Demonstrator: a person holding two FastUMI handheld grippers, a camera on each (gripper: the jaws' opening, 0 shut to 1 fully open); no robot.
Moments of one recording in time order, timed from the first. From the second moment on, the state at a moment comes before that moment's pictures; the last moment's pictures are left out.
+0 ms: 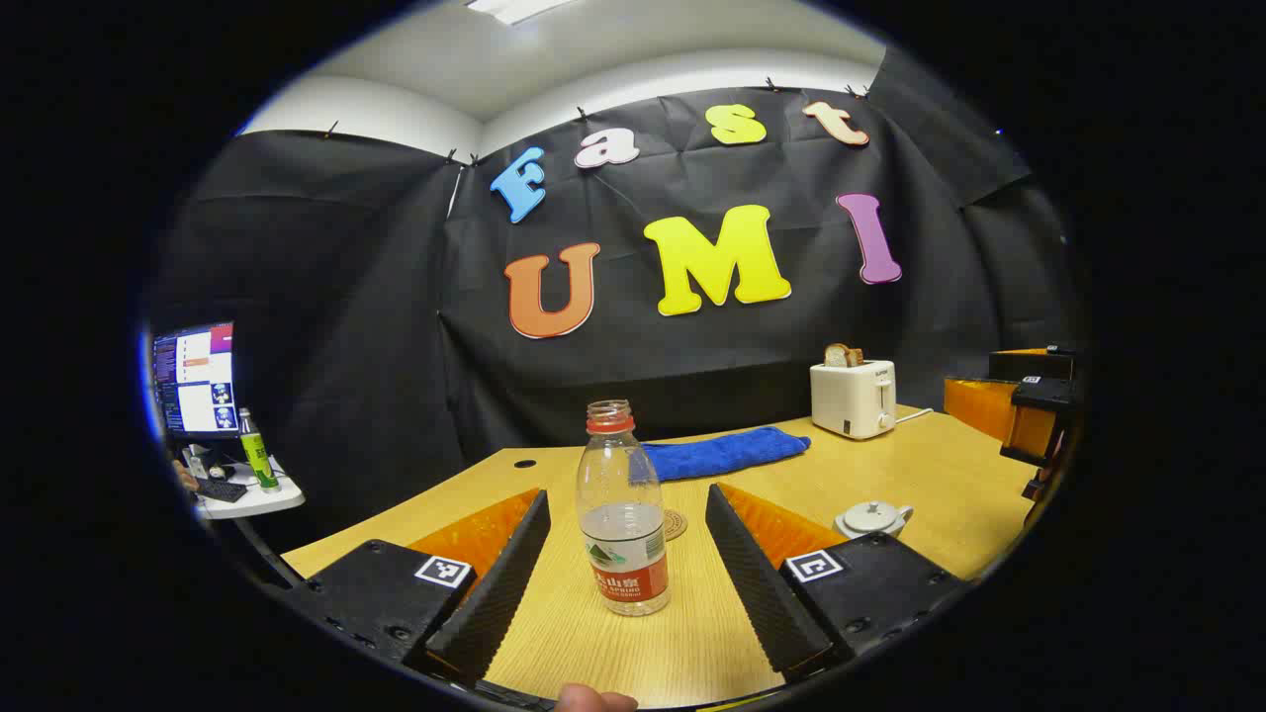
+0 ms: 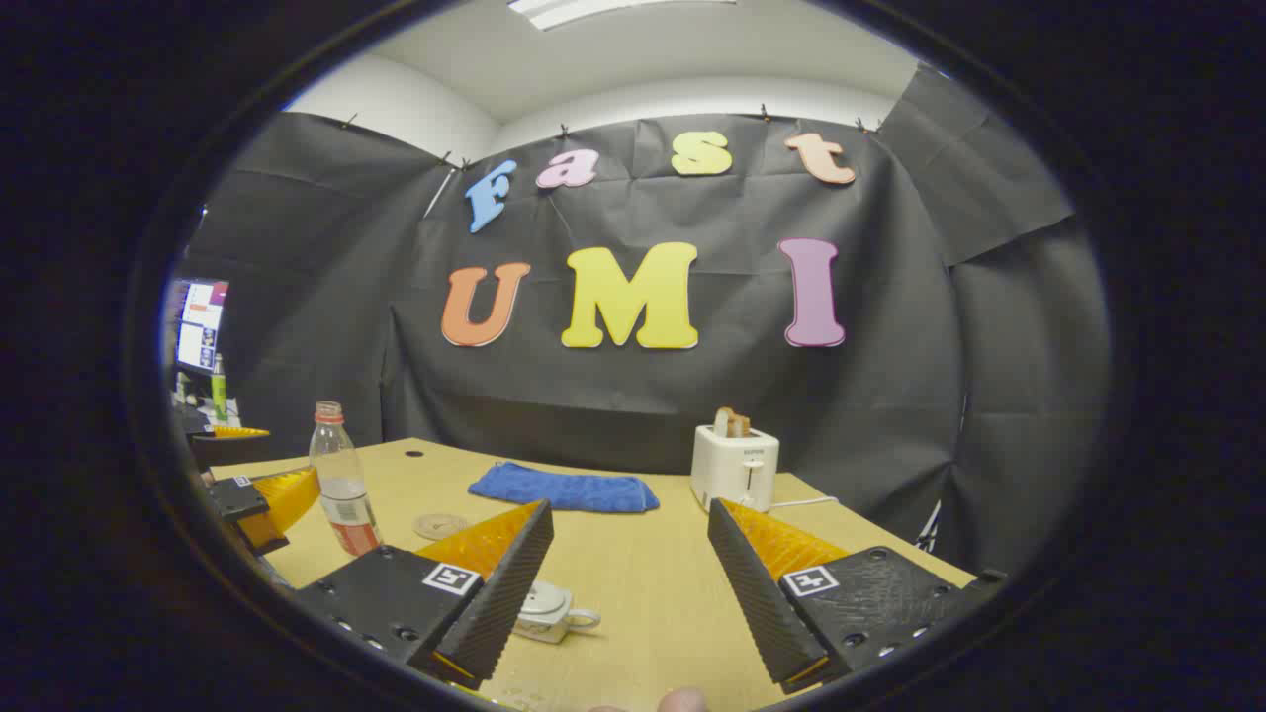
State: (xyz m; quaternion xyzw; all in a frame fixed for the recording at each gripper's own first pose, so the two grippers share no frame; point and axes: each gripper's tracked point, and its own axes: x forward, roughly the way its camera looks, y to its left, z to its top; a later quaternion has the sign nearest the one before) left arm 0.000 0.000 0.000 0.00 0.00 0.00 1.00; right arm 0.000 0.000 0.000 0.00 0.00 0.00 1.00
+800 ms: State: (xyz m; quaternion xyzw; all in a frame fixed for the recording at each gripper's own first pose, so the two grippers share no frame) left arm 0.000 0.004 0.008 0.00 -0.01 0.00 1.00; right arm -0.007 -0.003 0.000 -0.01 0.00 -0.01 1.00
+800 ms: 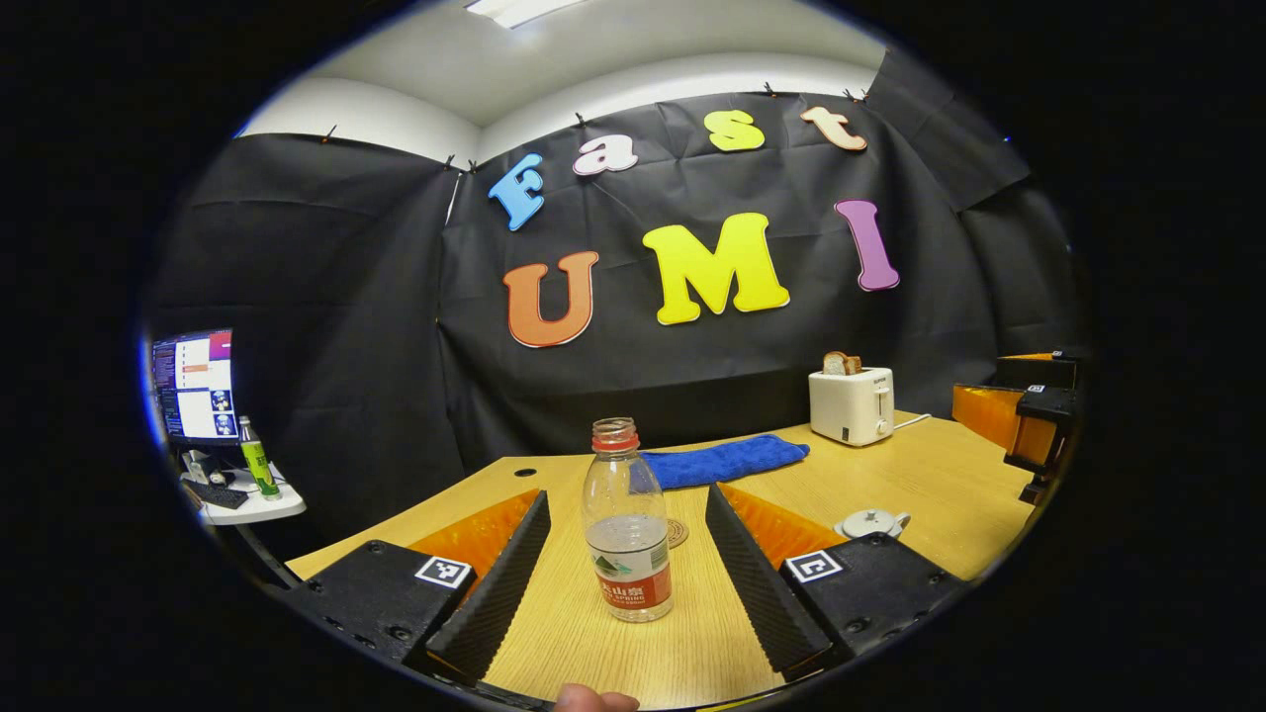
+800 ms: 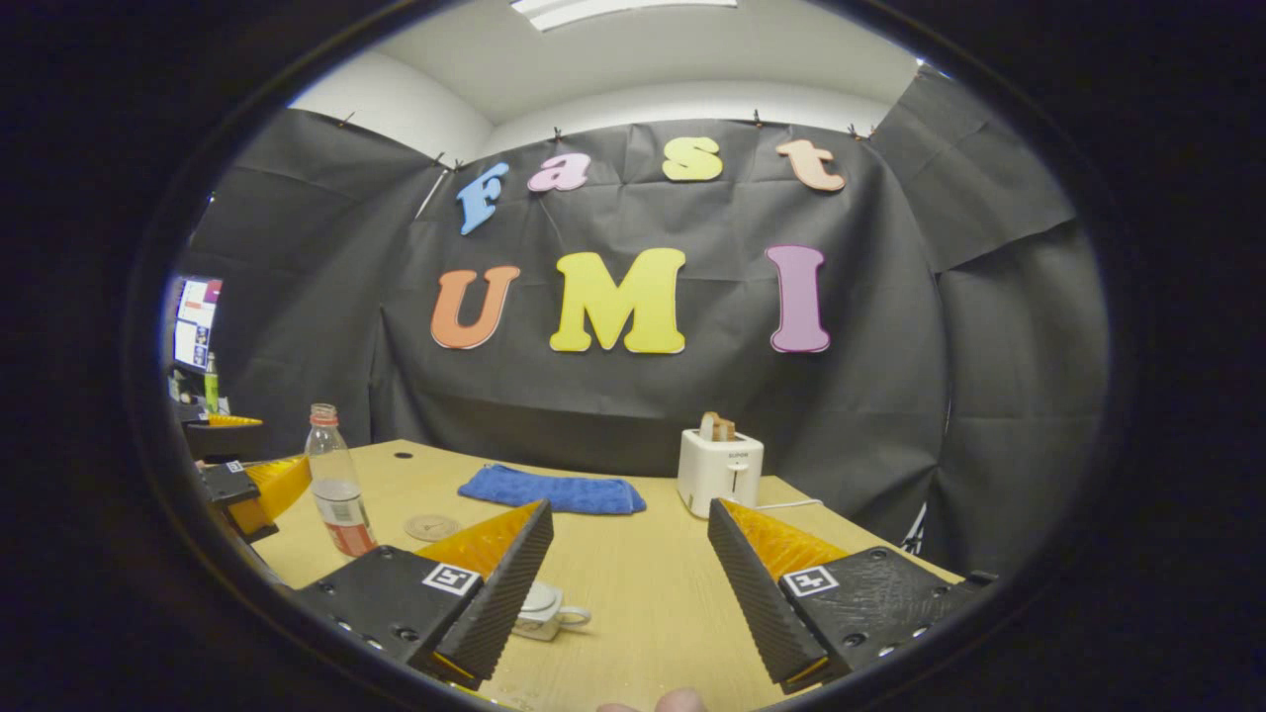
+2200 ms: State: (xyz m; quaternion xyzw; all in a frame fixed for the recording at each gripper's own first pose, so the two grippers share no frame) left arm -0.001 0.025 0.011 -0.01 -0.01 0.01 1.00; right arm 0.050 0.068 -0.104 -0.02 0.11 0.05 0.99
